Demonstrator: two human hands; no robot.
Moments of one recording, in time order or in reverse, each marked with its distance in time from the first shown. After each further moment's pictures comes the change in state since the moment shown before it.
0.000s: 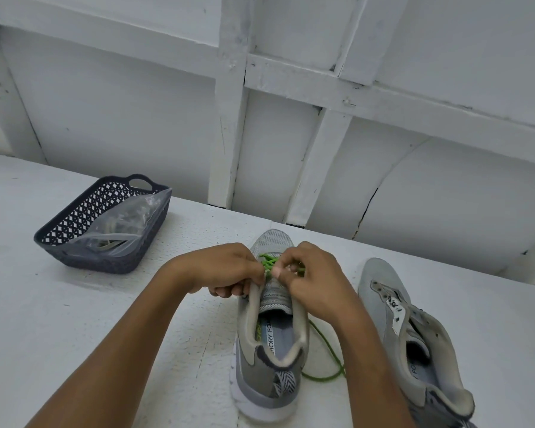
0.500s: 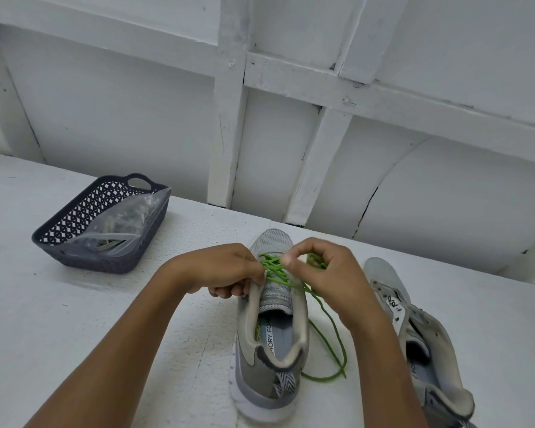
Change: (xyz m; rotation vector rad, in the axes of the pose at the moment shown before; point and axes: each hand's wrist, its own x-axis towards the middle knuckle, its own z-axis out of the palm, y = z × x) left_hand 0.000 -0.002 0.000 -0.011 -0.012 -0.001; right_hand -0.010 -0.002 -0.019 0.421 0.054 0.062
